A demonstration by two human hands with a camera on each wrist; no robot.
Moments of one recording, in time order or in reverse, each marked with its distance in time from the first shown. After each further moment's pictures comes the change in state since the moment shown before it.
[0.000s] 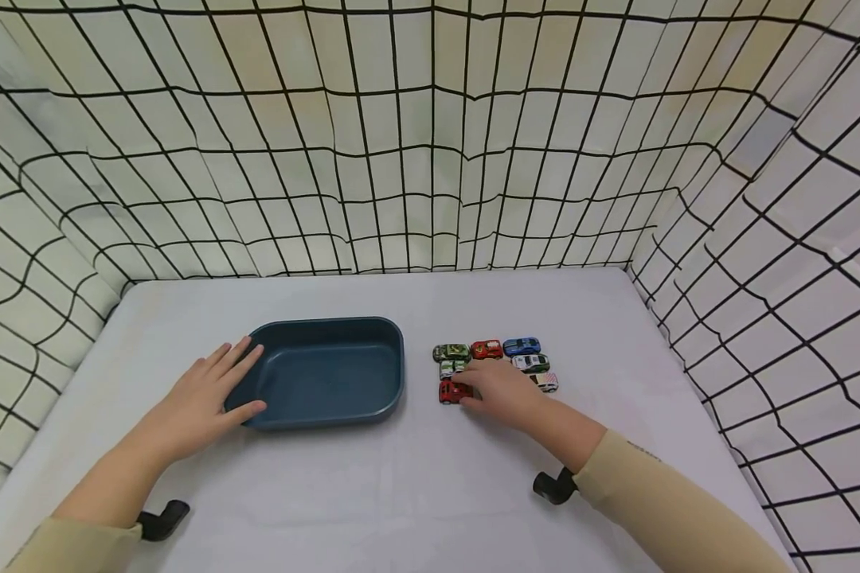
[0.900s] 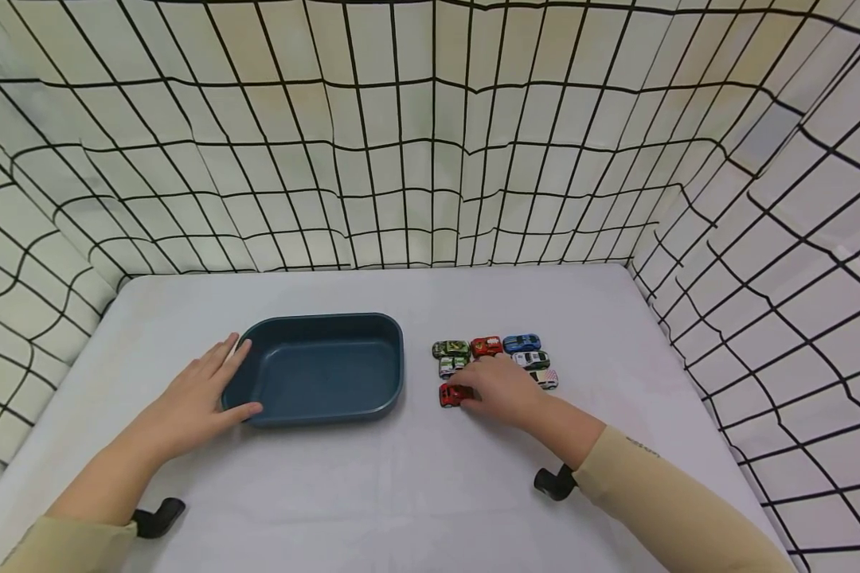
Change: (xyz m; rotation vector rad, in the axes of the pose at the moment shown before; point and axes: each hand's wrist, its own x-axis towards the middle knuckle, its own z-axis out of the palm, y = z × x) left_hand -0.002 -0.005 0.004 -0.049 -0.020 -0.043; right_hand 0.001 0.004 0.004 -0.083 0.020 -0.090
